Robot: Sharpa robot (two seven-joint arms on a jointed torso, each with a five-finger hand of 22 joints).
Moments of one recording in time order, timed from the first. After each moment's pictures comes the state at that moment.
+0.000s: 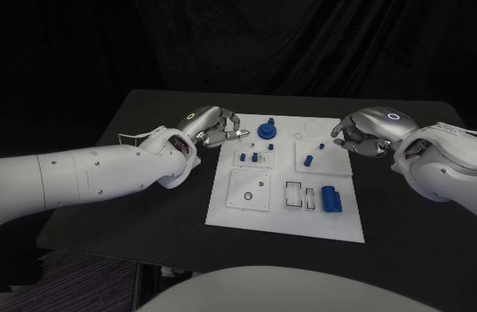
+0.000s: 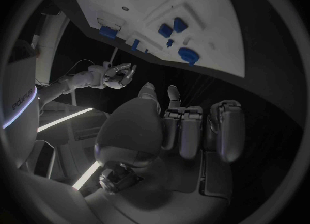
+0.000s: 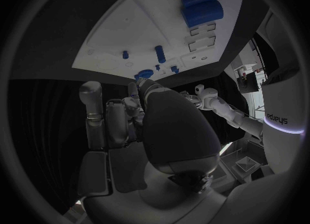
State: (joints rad) left arm 1.18 -0.85 -0.21 1.49 -1.23 -0.71 0.10; left_hand 1.31 0.10 -0.23 0.29 0.33 0.81 0.06 0.37 1.31 1.47 -0.01 1.52 1.32 1.47 -0.05 1.55 1.31 0.02 1.46 0.06 1.42 1.31; right arm 1.34 -0.96 -0.25 1.60 -1.66 -0.37 -0.11; right_hand 1.47 -0.05 0.26 0.27 0.36 0.94 0.10 0.10 0.34 0.89 0.06 1.40 1.13 1.38 0.01 1.44 1.31 0.12 1.15 0.12 0.98 1.31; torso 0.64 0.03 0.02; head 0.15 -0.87
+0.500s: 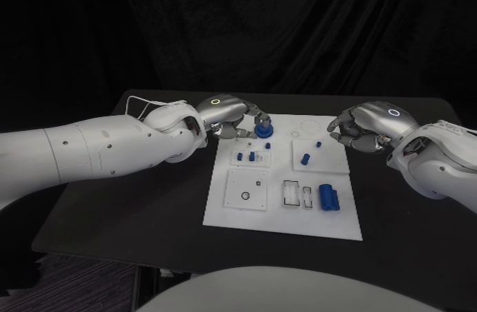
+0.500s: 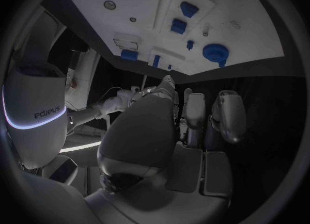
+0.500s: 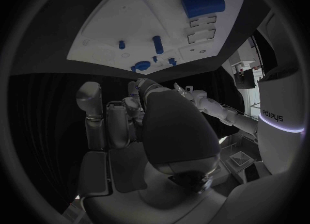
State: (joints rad) left arm 1.29 -0.74 -0.21 1.38 -1.49 -0.44 0.29; left_hand 1.60 0.02 0.04 0.28 0.09 0.66 -0.06 0.06 0.95 0.62 0.03 0.42 0.86 1.29 -0.03 1.27 1.26 0.07 1.36 0.12 1.31 1.31; right arm 1.34 -0.98 -0.25 1.61 -1.64 -0.46 -0.06; right_hand 1.48 -0.05 0.27 0.27 0.41 0.96 0.10 0.11 0.34 0.91 0.05 1.40 1.12 1.42 0.00 1.46 1.31 0.12 1.20 0.11 1.03 1.31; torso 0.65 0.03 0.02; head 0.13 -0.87
